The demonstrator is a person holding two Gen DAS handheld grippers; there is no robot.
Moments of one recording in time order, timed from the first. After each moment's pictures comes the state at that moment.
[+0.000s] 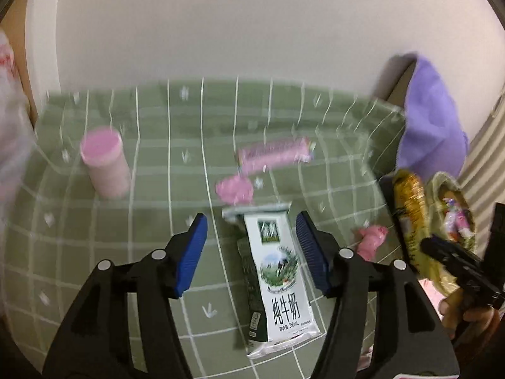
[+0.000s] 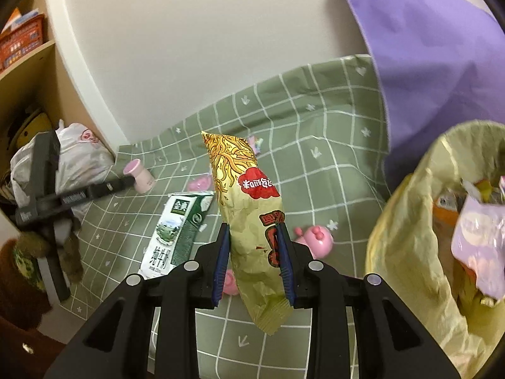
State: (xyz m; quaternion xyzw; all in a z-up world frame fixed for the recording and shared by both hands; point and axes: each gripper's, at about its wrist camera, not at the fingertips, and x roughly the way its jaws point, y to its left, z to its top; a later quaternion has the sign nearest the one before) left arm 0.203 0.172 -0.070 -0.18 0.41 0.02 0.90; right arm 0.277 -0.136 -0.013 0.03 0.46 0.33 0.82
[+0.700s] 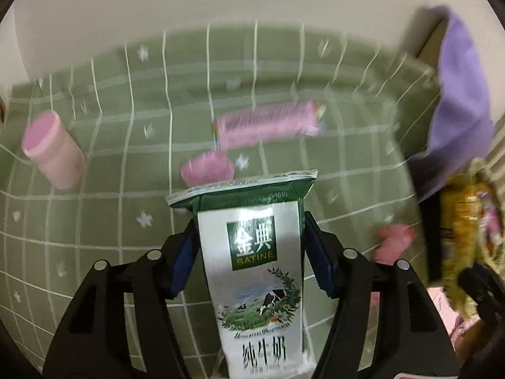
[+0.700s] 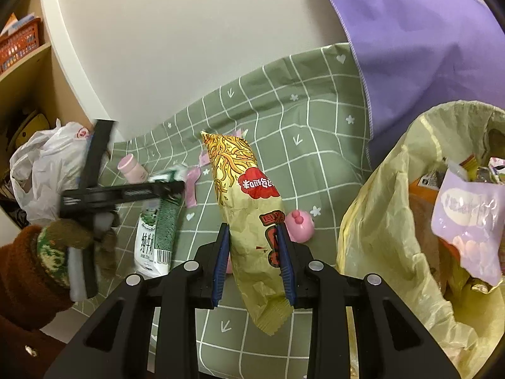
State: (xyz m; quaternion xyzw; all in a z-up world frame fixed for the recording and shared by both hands) left arm 0.252 0.134 -0.096 -0.16 0.45 0.04 0.88; right arm 0.275 -0.152 -0.007 0.04 0.46 0.32 0.83
